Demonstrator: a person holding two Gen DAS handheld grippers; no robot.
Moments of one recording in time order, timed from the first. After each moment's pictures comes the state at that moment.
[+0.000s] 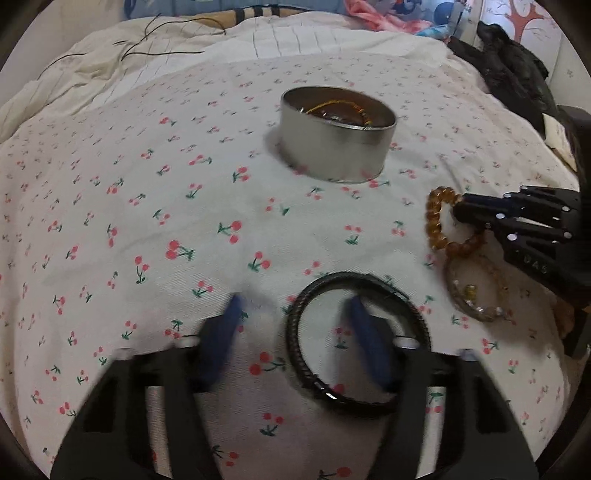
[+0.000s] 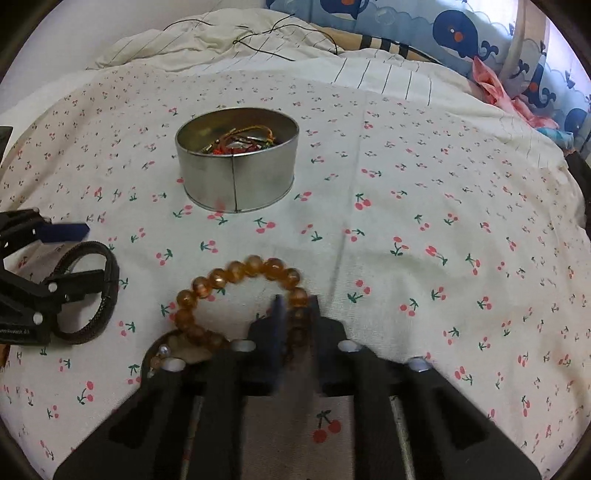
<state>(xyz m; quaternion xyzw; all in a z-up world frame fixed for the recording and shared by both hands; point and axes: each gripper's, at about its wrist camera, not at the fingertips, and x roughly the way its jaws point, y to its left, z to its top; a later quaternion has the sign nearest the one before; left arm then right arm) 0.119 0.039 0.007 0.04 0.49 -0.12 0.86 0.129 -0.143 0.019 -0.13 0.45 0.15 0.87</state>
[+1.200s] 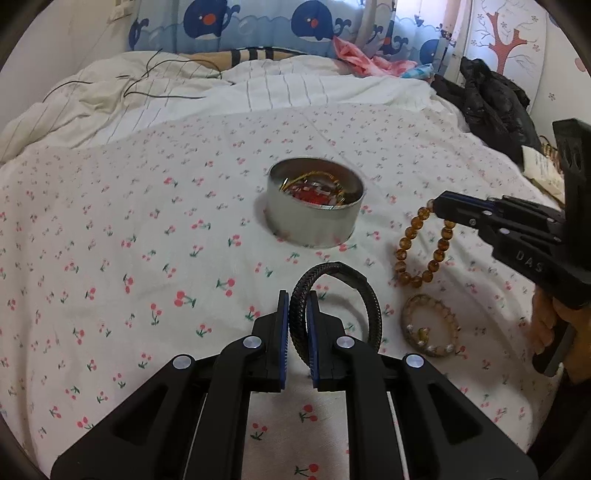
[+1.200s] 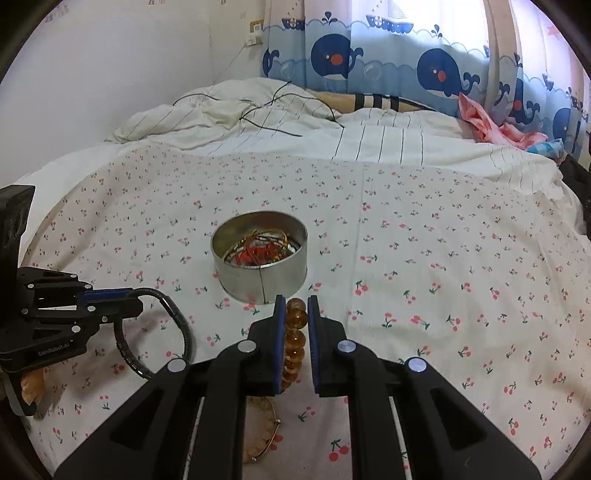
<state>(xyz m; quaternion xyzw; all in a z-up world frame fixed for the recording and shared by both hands) 0.108 0.040 0.056 0.01 0.42 -0.14 0.90 0.127 -0.149 0.079 -0.05 0.35 0.19 0.92</state>
